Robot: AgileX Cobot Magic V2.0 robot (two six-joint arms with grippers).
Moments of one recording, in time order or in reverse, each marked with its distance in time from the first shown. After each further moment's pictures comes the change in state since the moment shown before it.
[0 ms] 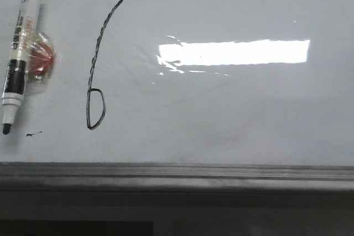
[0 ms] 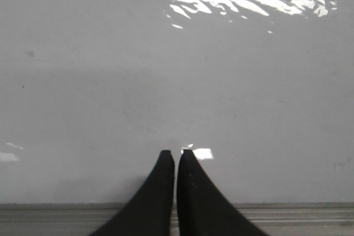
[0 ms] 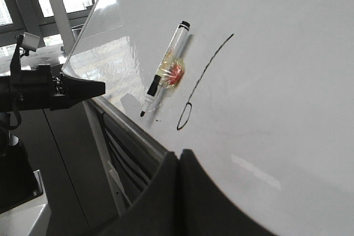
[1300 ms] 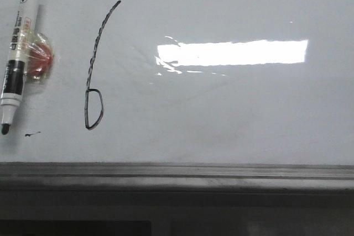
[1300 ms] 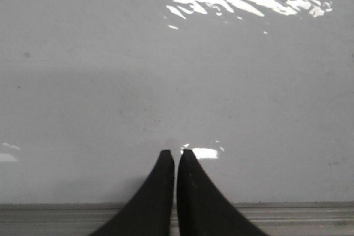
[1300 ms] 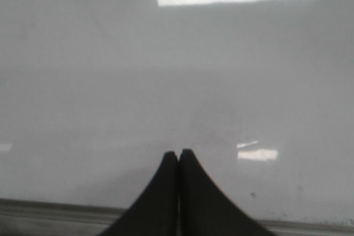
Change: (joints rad) left arm 0.000 0.000 0.000 0.000 0.000 -0.002; right arm -0.904 -0.403 0.032 -0.352 0.654 0.269
